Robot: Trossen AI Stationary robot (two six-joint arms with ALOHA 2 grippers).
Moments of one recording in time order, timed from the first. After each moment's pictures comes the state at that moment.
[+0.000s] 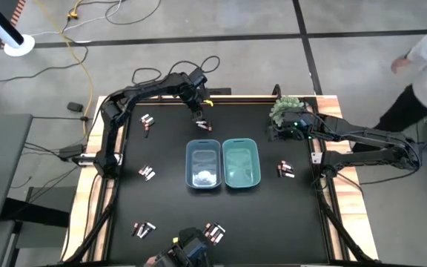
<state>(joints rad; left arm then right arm) 0.70 2.08 1.69 -0.78 0.18 0.47 -0.35 0.90 0.75 -0.58 0.12 0.89</state>
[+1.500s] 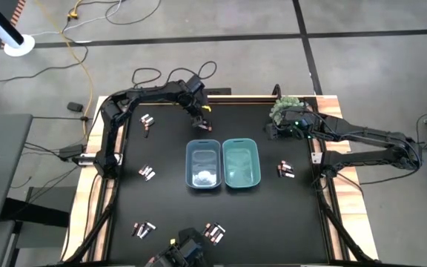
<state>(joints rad) 0.71 2.08 1.50 -0.54 0.19 0.45 -0.35 0.90 0.75 -0.52 0.12 0.90</state>
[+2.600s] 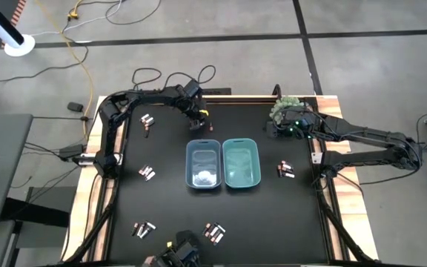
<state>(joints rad) 0.72 2.08 1.39 -0.45 0.16 0.56 -0.35 0.90 0.75 -0.51 0.11 0.99</state>
